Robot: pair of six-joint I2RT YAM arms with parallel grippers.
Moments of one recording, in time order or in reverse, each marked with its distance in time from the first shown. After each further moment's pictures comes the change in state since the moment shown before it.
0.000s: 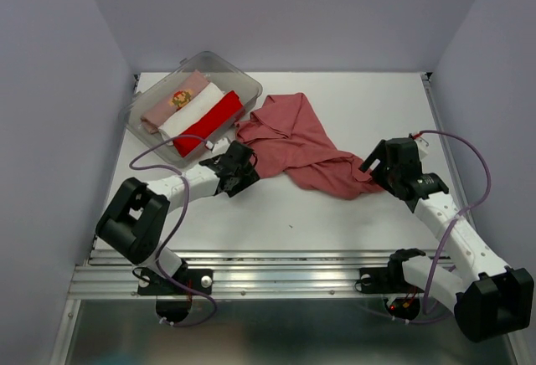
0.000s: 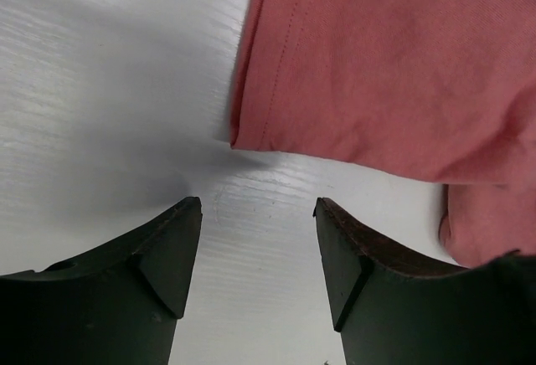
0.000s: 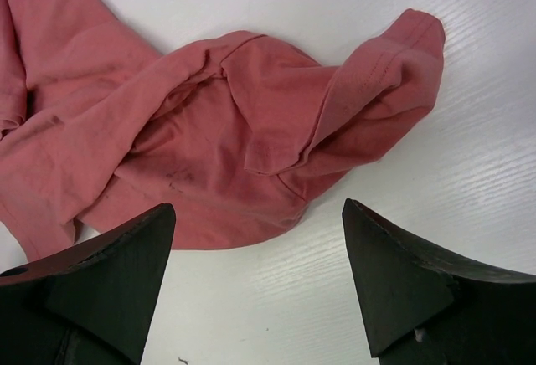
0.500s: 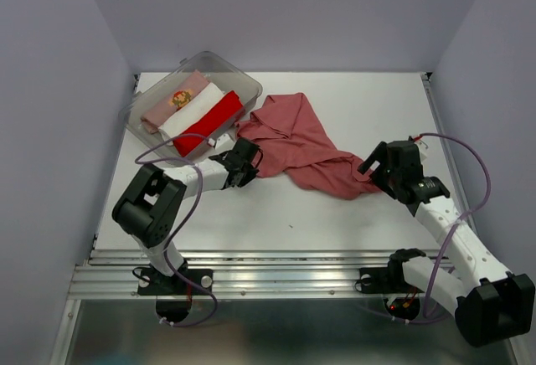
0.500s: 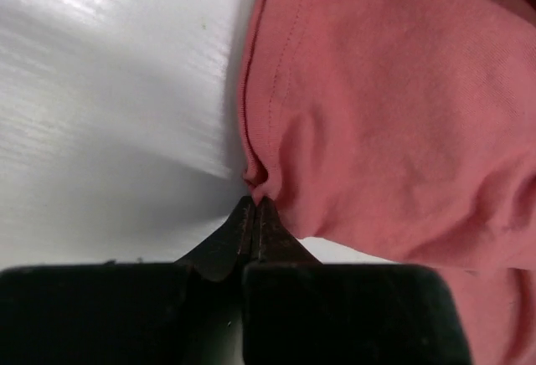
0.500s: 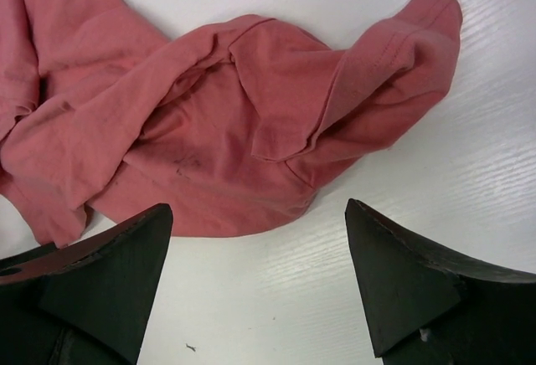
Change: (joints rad) left arm 0.004 0.131 0.048 0.105 -0.085 -0.059; right arm 0.000 -0.027 -0.014 0.003 -0.039 0.013
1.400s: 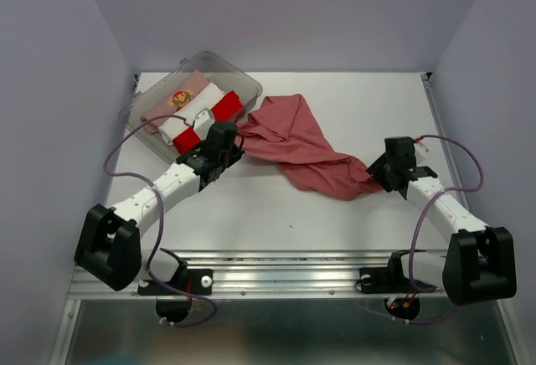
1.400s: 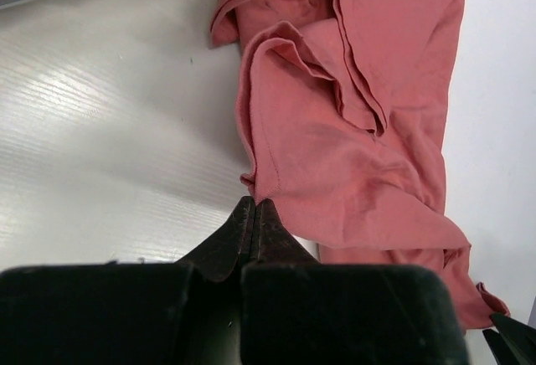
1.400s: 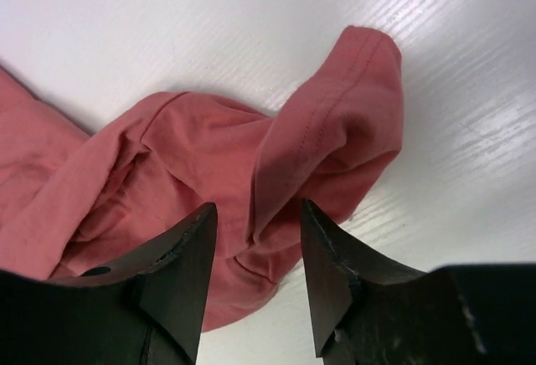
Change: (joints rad) left arm 0.066 -0.322 0.047 -0.085 -0.069 0.132; right arm -0.112 0.241 -0.037 0.146 0.015 0.055
